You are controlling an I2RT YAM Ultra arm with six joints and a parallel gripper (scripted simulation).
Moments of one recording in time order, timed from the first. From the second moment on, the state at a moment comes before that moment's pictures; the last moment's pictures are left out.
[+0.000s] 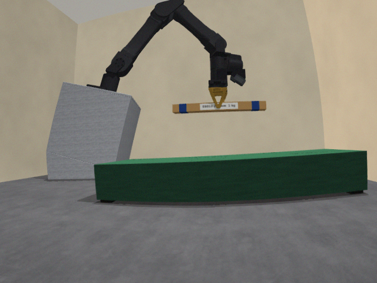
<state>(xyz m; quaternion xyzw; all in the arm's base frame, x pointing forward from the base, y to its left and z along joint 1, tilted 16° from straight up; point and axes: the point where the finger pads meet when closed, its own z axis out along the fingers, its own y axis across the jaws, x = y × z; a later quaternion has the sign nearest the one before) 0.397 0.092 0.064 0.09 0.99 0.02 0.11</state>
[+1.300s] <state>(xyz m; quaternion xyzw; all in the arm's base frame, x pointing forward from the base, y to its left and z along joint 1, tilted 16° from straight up) 0.389 0.003 0.052 0.09 0.99 0.02 0.11</state>
